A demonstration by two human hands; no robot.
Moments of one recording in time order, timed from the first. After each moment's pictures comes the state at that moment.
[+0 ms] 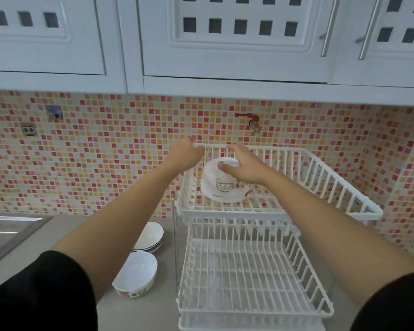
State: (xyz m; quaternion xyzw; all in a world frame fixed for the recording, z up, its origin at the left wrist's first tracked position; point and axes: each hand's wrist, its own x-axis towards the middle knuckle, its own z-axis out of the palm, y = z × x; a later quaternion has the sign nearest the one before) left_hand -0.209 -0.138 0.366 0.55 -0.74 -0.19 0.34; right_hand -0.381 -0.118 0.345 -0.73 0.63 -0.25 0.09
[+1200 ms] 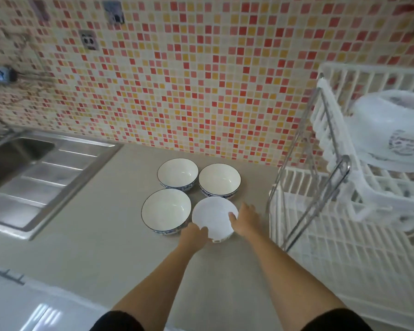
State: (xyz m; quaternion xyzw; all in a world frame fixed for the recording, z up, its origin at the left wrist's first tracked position) left_hand -0.010 -0.172 0.023 0.76 -0.51 -0.40 0.10; right_hand -0.158 -0.203 0.024 -0.59 0.76 -0.09 0.25
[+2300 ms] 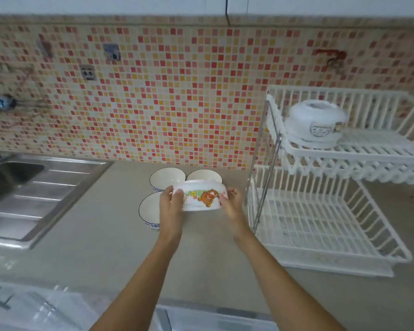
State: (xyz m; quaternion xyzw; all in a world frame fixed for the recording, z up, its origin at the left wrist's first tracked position) left_hand 0.008 -0.072 0.143 0.54 -0.42 -0.48 0.55; right_hand -0.135 -0.061 0.133 -0.47 0.49 -0.57 0.46
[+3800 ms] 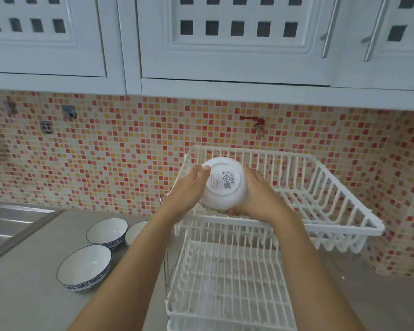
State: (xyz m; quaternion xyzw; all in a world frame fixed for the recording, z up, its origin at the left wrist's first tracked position) left_hand -0.230 -0.078 0.317 0.47 -0.69 -0.37 0.40; right_hand -0.400 -0.059 0.314 -0.72 0.61 -0.31 0.12
